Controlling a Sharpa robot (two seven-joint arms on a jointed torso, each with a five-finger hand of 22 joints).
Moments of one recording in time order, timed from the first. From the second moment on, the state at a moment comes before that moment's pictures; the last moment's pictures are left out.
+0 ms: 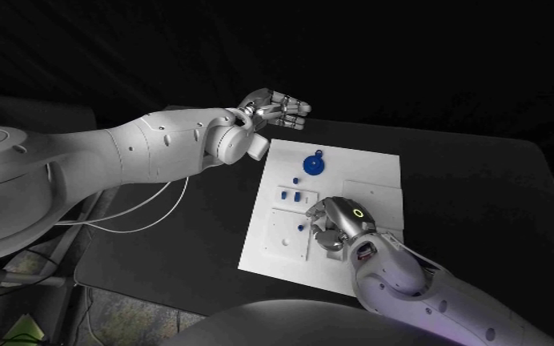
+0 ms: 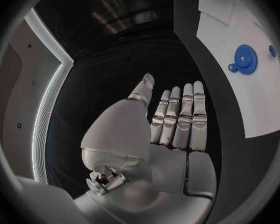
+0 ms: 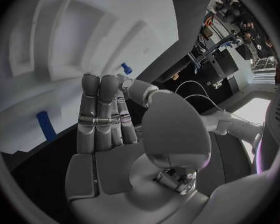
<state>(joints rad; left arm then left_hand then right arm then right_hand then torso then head) 1.19 -0.71 -0.09 1.19 -0.15 -0.19 0.29 1.34 0.04 0.01 -0.07 0.09 1.00 0.16 0.06 0.06 1.07 0.15 0.06 0.06 1.08 0.15 0.06 0.06 0.11 1.05 0.14 0.07 0.07 0.66 -0.51 0.15 1.48 -1.88 -0.45 -0.36 1.27 -0.21 0.74 -0.19 0.08 1.13 0.12 0.07 0.07 1.23 0.07 0.06 0.06 1.46 -0.05 0.66 0.77 0.15 1.42 -0.07 0.32 1.31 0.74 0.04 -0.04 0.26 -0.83</state>
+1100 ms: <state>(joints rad) 1.19 -0.72 -0.09 1.18 -0.15 -0.19 0.29 1.34 0.04 0.01 -0.07 0.09 1.00 0.16 0.06 0.06 1.07 0.15 0.06 0.06 1.08 0.15 0.06 0.06 0.11 1.05 0.14 0.07 0.07 0.77 -0.75 0.30 1.60 -1.75 -0.21 -0.35 1.39 -0.26 0.25 0.03 0.07 0.93 0.05 0.07 0.06 0.96 0.13 0.09 0.06 1.37 0.02 0.68 0.68 0.15 1.43 -0.01 0.11 1.19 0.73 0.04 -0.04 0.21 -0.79</state>
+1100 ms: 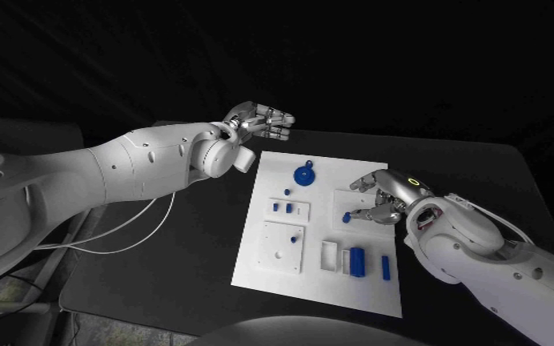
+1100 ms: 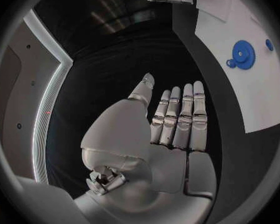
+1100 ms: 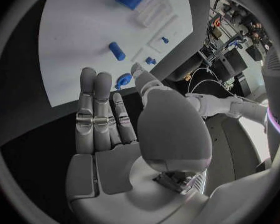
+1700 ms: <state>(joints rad) 1.19 -0.72 -0.09 1.18 -0.15 -0.18 0.29 1.34 0.04 0.01 -0.07 0.09 1.00 0.16 0.06 0.06 1.07 0.15 0.06 0.06 1.08 0.15 0.06 0.06 0.11 1.05 0.14 0.07 0.07 0.77 -0.69 0.25 1.53 -1.78 -0.13 -0.35 1.36 -0.19 0.36 -0.10 0.05 1.02 0.08 0.07 0.06 1.16 0.08 0.08 0.06 1.38 -0.02 0.70 0.67 0.15 1.46 -0.04 0.12 1.24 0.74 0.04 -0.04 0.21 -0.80</state>
